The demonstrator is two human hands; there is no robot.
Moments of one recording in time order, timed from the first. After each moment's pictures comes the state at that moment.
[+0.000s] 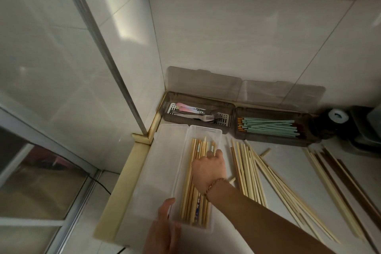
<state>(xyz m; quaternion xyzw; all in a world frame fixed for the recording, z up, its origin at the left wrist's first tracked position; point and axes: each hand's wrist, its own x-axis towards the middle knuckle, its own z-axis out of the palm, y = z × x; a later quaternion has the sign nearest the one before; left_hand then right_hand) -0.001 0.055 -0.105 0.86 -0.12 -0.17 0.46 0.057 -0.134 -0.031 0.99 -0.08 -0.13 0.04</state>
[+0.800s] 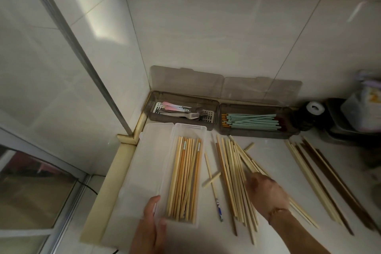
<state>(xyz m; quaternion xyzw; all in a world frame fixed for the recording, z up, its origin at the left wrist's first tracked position) -0.009 0.045 -0.080 0.87 -0.11 -0.18 0.45 -0.087 -0.255 -0.072 0.91 -0.37 -0.05 -0.16</state>
